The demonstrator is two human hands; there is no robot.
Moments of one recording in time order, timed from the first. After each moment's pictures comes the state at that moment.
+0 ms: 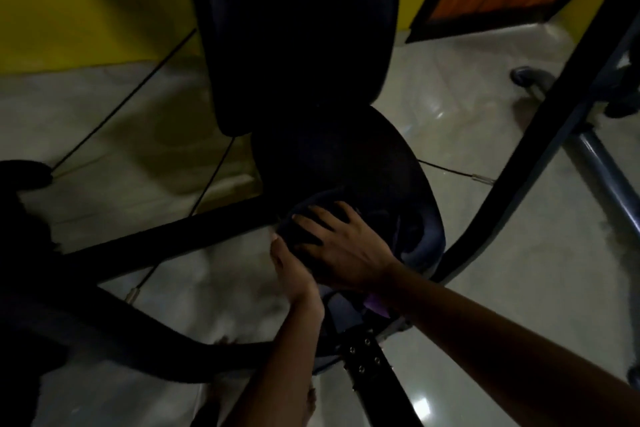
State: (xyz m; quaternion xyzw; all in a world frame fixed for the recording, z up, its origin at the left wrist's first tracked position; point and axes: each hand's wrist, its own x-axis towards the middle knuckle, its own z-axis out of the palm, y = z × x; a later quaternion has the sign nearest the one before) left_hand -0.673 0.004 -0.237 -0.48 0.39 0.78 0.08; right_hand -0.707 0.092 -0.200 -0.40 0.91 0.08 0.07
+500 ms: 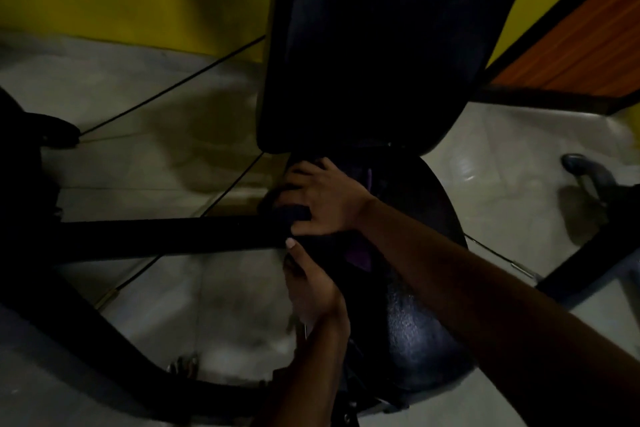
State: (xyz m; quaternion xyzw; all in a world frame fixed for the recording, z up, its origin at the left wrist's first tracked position) left_hand -0.739 0.020 -0.230 -0.61 0.46 0.65 0.02; right_hand -0.871 0.030 -0.221 -0.53 0.84 0.05 0.12
